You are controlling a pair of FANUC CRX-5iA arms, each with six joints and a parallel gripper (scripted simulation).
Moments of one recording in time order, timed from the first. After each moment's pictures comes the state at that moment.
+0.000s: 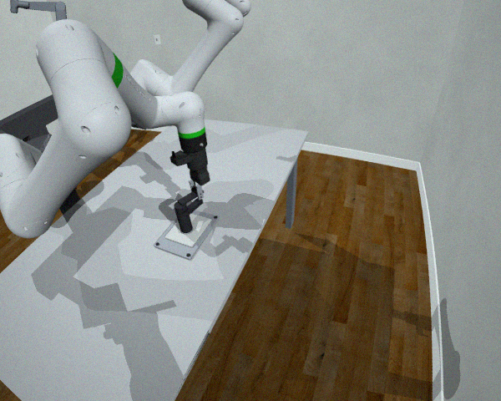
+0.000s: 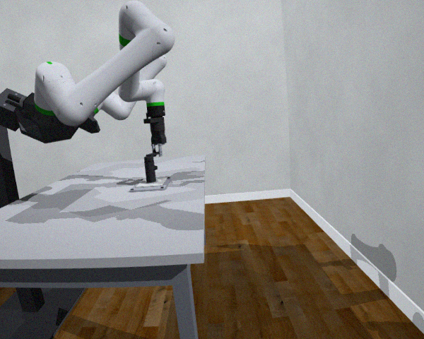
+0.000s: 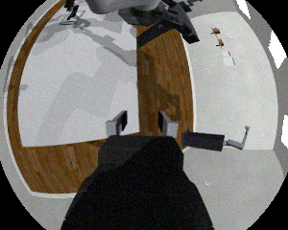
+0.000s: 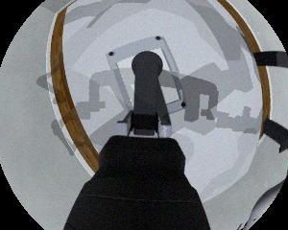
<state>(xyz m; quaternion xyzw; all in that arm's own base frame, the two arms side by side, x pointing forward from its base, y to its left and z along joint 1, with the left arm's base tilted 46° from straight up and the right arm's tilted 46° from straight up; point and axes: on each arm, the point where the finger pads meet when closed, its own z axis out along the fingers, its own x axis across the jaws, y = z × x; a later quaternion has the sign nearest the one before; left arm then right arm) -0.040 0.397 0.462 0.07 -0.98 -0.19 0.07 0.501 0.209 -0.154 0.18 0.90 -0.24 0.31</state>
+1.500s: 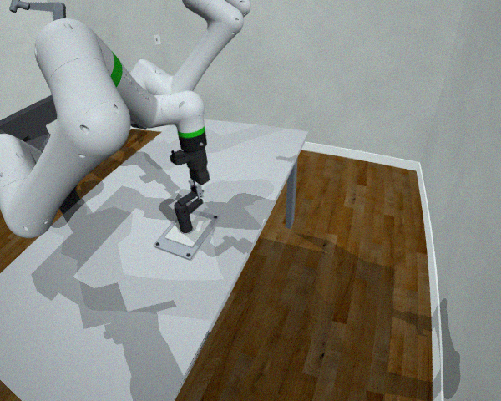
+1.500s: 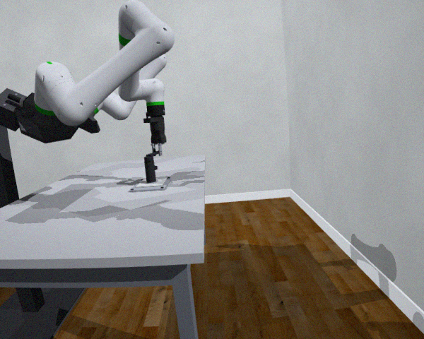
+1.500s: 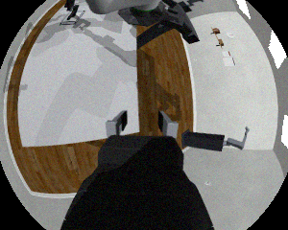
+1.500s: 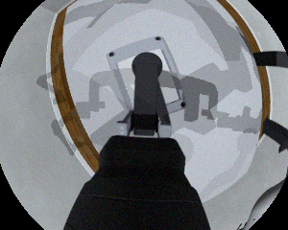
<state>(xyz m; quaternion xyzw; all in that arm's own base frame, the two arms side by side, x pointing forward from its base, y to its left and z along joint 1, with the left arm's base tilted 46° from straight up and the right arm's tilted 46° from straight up) -0.040 0.397 0.462 0.07 -0.98 -0.19 0.07 0.499 0.210 -0.152 0.18 0.90 -0.24 0.31</state>
